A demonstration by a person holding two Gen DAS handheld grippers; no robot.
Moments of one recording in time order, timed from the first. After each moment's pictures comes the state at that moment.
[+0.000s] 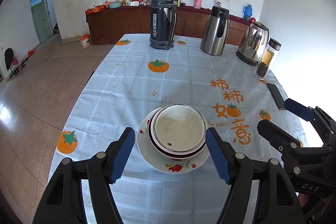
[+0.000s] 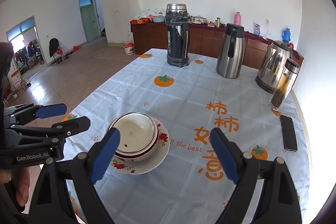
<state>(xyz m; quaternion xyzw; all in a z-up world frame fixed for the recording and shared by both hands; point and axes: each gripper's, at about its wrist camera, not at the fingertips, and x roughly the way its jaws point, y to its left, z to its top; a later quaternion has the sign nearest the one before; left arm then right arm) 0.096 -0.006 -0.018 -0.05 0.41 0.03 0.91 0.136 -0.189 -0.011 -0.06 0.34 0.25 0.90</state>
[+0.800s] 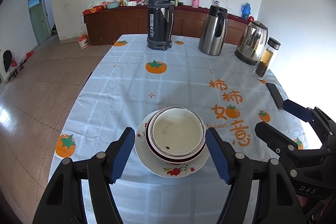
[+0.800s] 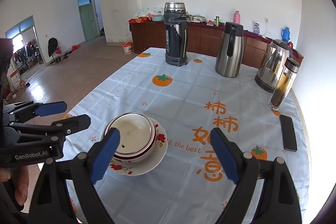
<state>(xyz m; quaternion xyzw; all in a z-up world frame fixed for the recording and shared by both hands) 0.105 -0.008 -0.019 -0.05 0.41 0.03 0.91 0.141 -0.191 -0.015 -0.06 0.35 0.25 0.90</state>
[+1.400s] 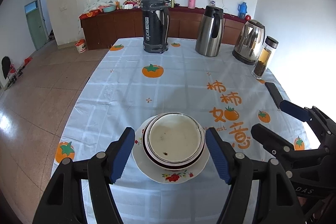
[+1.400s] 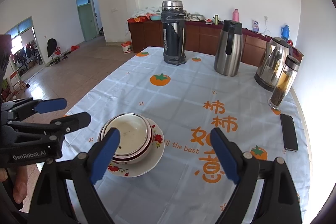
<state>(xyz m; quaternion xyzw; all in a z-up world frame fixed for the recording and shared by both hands) 0.117 -0.014 -0.018 -0.04 0.41 0.01 0.91 0.149 -0.196 -0.018 -0.06 0.35 0.25 0.90</state>
